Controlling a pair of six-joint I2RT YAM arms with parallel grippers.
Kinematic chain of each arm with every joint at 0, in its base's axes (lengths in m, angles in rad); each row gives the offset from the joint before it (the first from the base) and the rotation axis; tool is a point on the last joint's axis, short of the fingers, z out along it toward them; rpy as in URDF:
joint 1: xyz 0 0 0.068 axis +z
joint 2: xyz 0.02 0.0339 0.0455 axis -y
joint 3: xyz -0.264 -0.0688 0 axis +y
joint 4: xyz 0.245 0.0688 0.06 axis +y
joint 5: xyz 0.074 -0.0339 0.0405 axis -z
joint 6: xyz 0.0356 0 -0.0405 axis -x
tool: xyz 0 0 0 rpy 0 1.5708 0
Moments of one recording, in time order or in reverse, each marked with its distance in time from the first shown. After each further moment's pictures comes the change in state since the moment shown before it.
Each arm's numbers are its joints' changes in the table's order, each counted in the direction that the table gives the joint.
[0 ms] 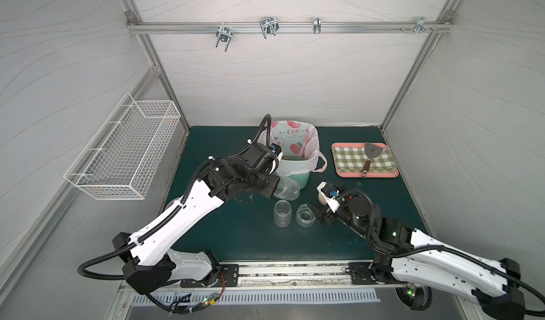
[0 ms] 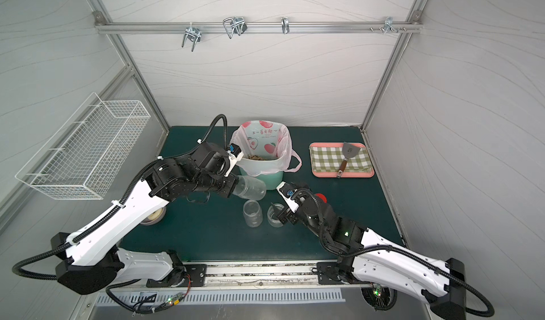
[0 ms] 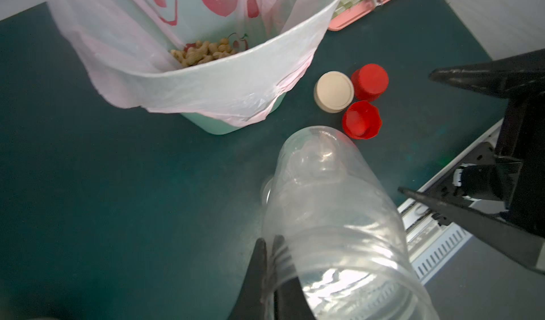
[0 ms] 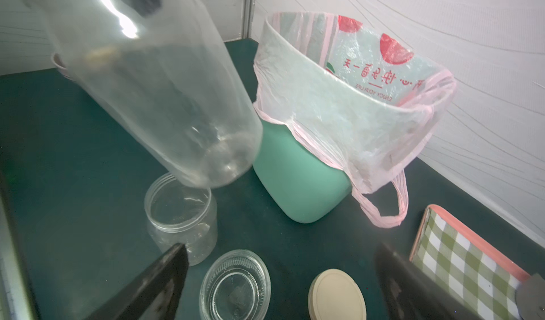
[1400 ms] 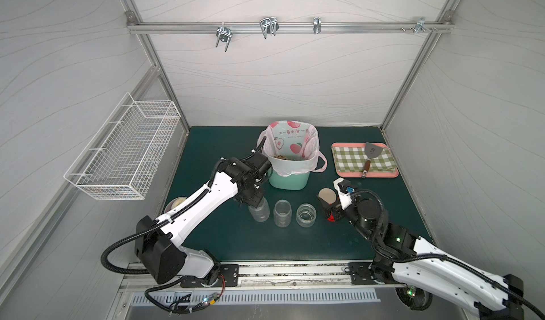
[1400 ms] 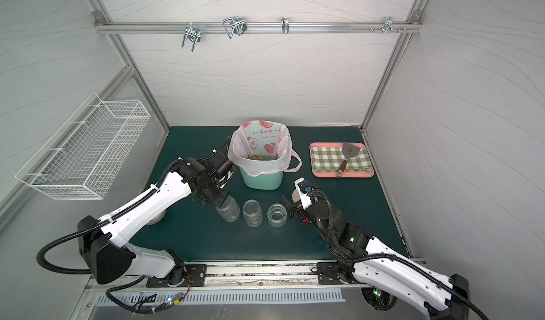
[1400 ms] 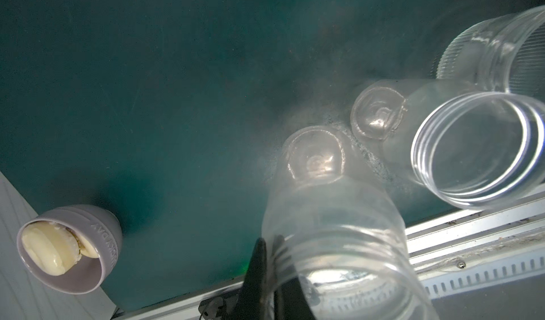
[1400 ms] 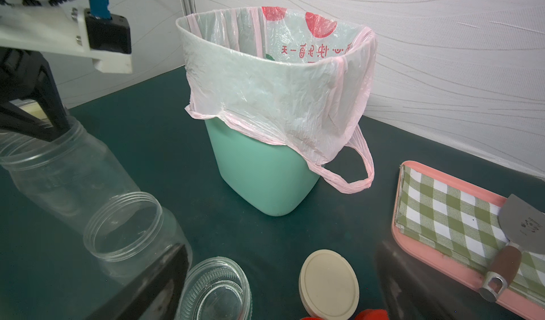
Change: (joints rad) left arm 0.186 -0.109 0.265 0.100 -0.002 -0.058; right arm -0.107 0.129 0.120 -0.072 0.043 -0.150
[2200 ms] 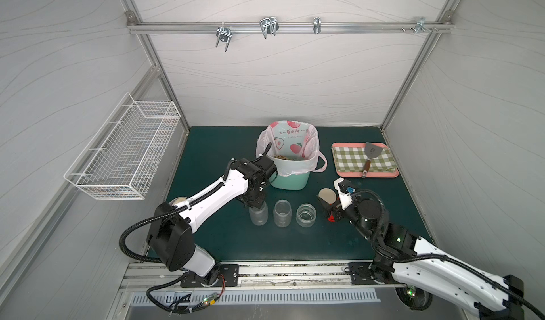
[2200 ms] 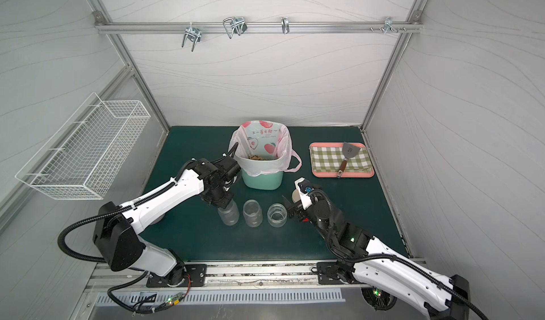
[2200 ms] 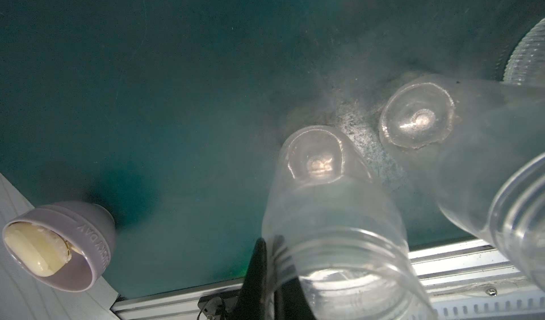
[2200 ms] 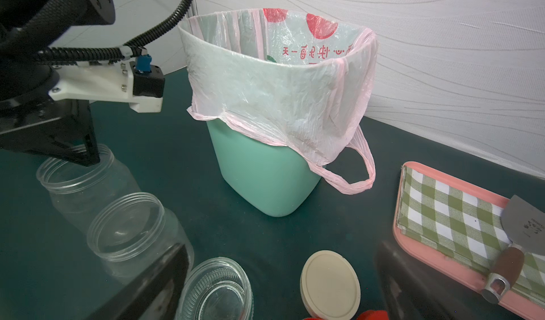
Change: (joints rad) left arm -0.009 -0.102 0.040 -0.043 -0.030 0.043; right arm -0.004 0.006 0.000 0.000 -0.008 -0.001
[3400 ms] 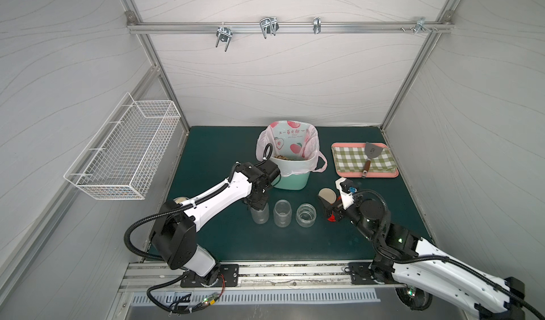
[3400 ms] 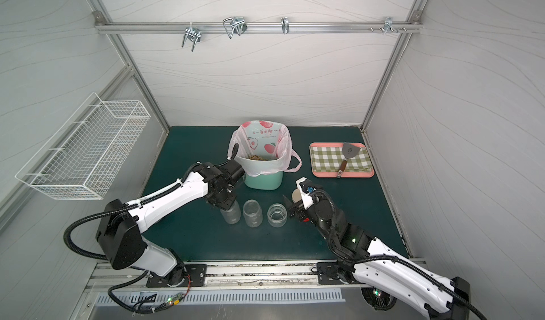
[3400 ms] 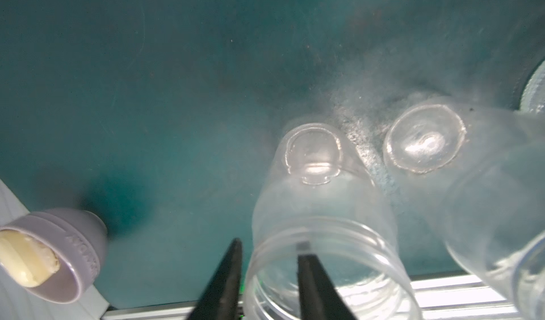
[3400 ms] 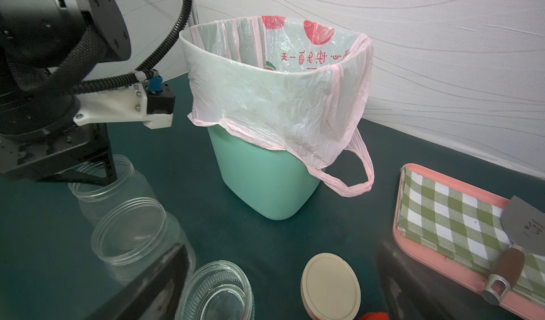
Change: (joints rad) left arm -0.033 -0.016 0.047 -0.076 -0.042 0.055; right arm -0.006 0.018 0.000 0.000 -0.006 -0.005
